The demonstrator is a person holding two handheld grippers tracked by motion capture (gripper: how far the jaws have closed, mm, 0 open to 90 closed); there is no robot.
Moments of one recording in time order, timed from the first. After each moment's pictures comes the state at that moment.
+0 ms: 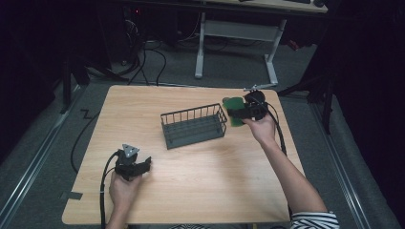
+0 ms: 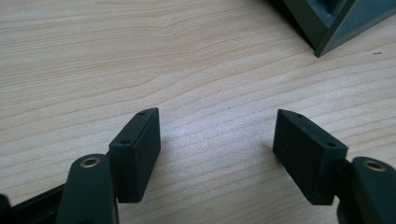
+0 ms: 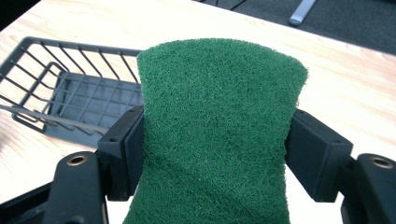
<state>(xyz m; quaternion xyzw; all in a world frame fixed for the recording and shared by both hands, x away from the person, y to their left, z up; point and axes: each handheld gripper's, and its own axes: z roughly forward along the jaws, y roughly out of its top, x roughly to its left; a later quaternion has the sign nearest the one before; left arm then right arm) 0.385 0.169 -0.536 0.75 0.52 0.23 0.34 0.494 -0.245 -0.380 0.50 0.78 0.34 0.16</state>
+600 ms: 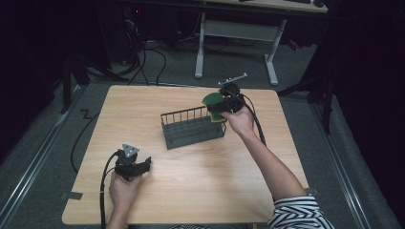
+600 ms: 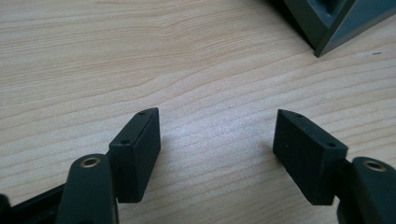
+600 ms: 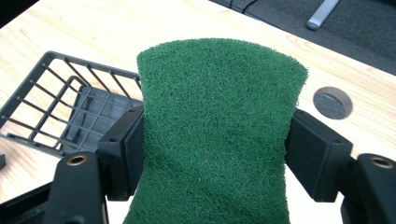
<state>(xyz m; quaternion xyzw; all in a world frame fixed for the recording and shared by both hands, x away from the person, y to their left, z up) 0.385 0.169 -0.536 0.75 0.52 0.22 0.34 0.524 -0.180 -0.379 0.47 0.81 0.32 0.15</state>
